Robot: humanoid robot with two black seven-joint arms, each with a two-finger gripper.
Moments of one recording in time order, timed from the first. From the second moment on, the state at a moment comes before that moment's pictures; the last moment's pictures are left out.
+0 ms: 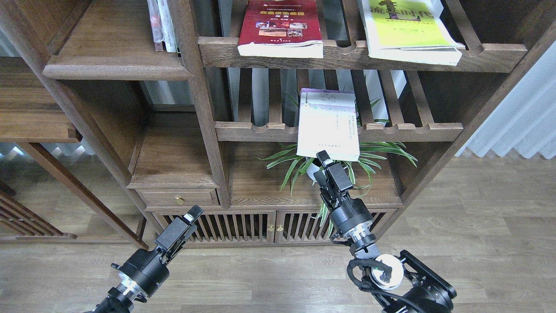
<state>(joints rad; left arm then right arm) 0.21 0.00 -1.34 -1.29 0.12 -0.49 0.35 0.19 0.02 0.97 0.91 0.22 0.58 0.14</state>
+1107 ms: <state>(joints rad) 0.21 0.00 -1.35 -1.29 0.12 -0.49 0.35 0.35 0.02 0.97 0.79 0.27 0.43 0.14</state>
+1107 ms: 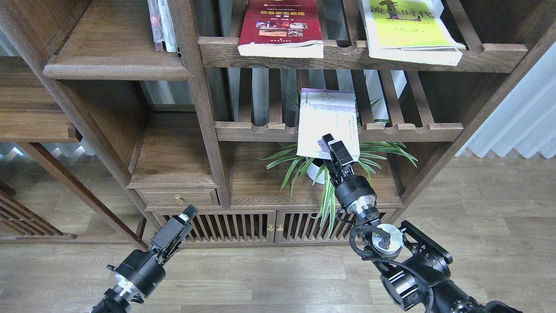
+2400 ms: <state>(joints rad) 0.21 0.00 -1.34 -1.27 0.10 -0.49 0.35 0.14 0.01 0.91 1.07 0.23 0.58 0.17</state>
